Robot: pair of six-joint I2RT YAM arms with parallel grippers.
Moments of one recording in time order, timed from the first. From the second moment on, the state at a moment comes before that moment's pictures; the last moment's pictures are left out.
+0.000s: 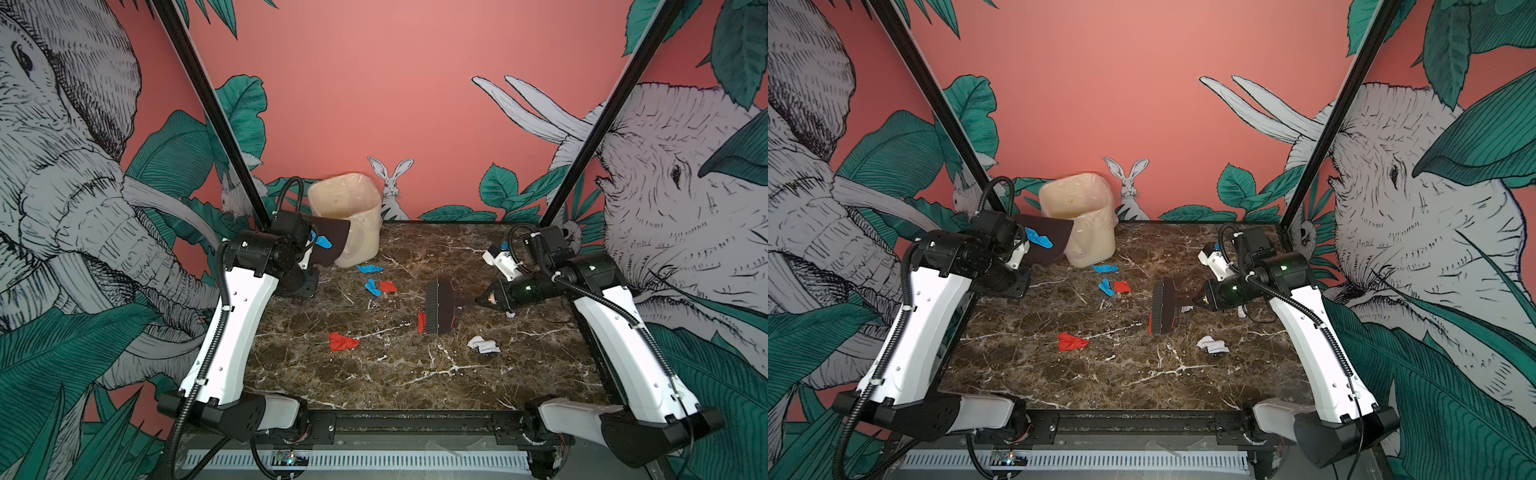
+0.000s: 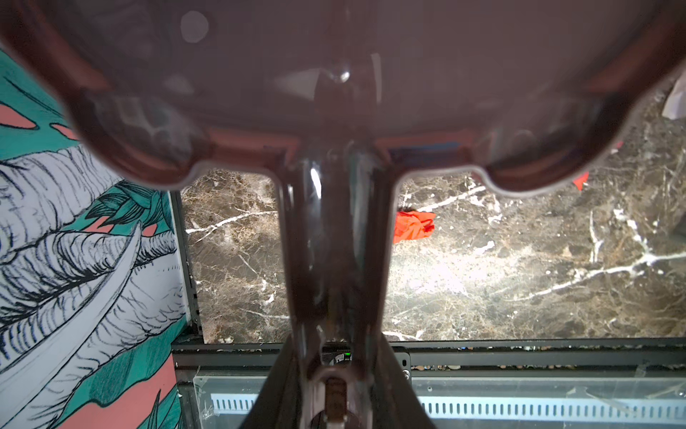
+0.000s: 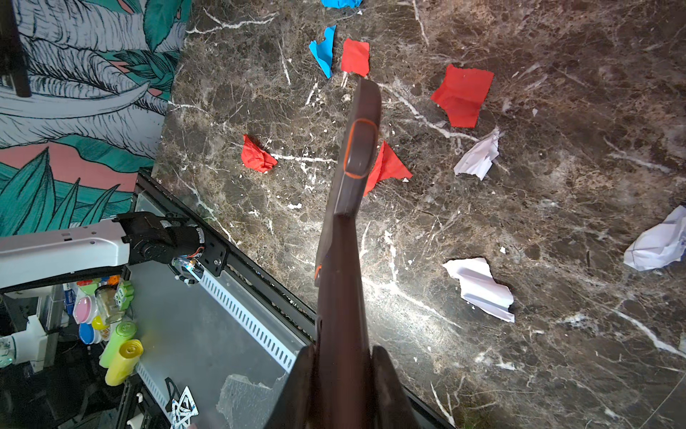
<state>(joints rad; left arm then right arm) -0.27 1.38 1.81 -1.67 -0.14 -0.09 0.31 1.24 1.54 -1.41 -0.50 0.03</state>
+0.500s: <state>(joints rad) -0.13 1.61 2.00 -1.62 -0.15 -0.01 0.31 1.21 1.51 -1.38 -0.56 0.06</state>
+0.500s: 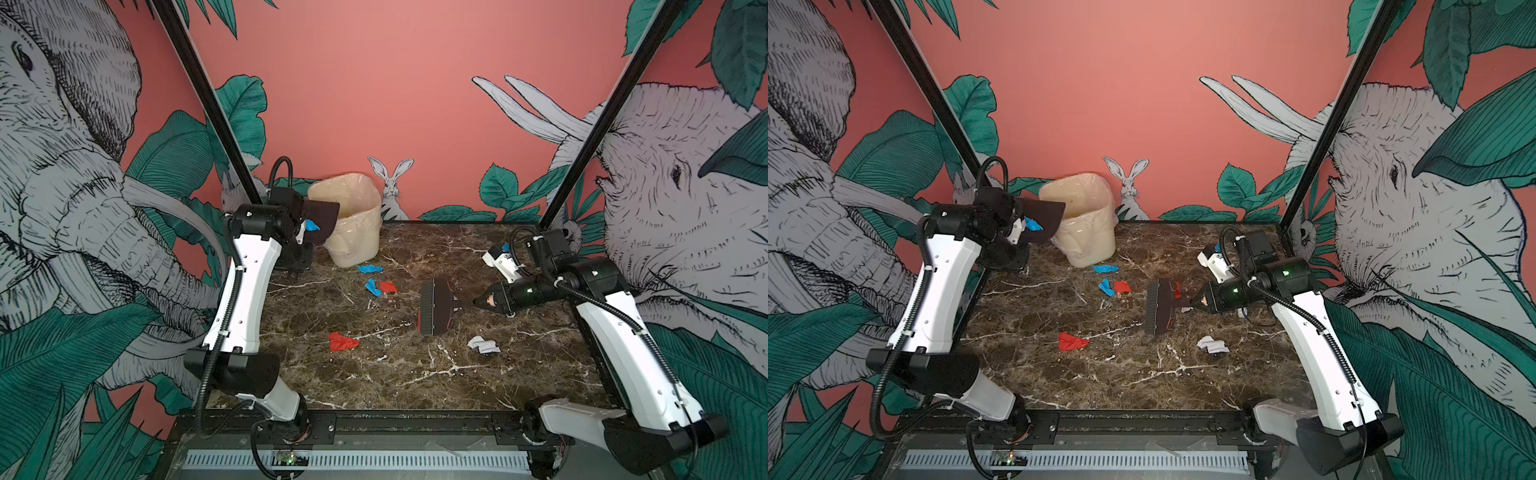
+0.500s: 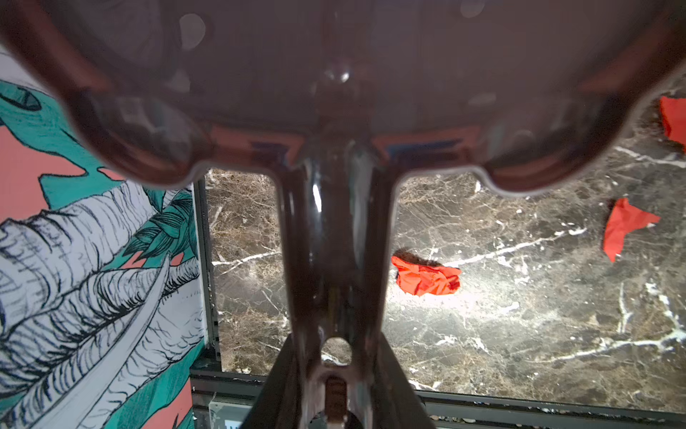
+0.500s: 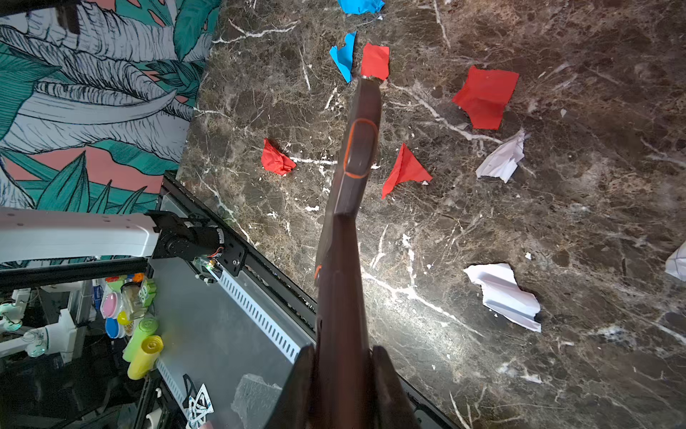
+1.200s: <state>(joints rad) -0.11 1.88 2.34 -1.65 -0.30 0.07 0.33 1.19 1.50 -1.38 -0.61 0.08</state>
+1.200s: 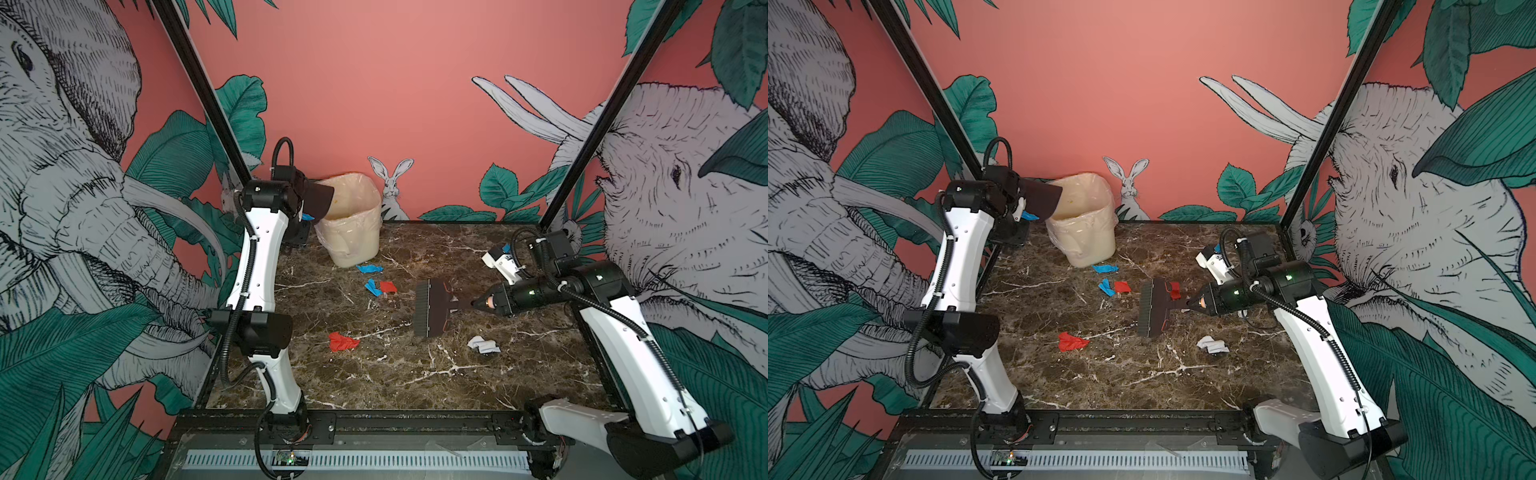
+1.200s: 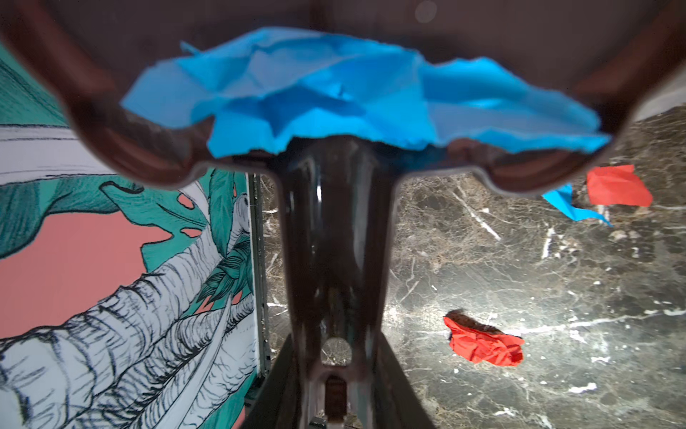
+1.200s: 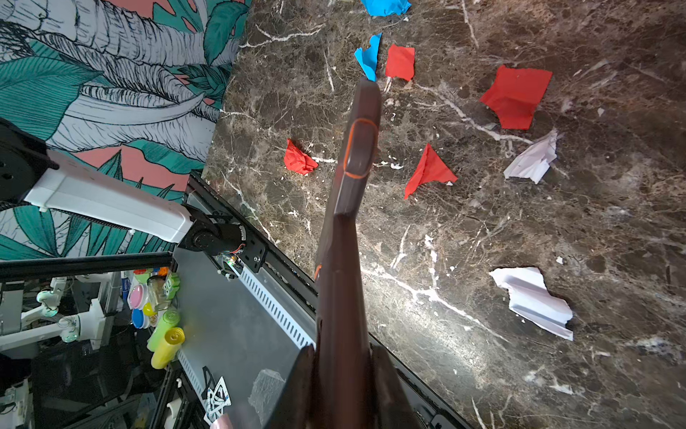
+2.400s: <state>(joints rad) -0.23 2.04 2.54 -1.62 -0.60 0.23 0.37 1.26 1.47 -1.35 -0.64 0.14</state>
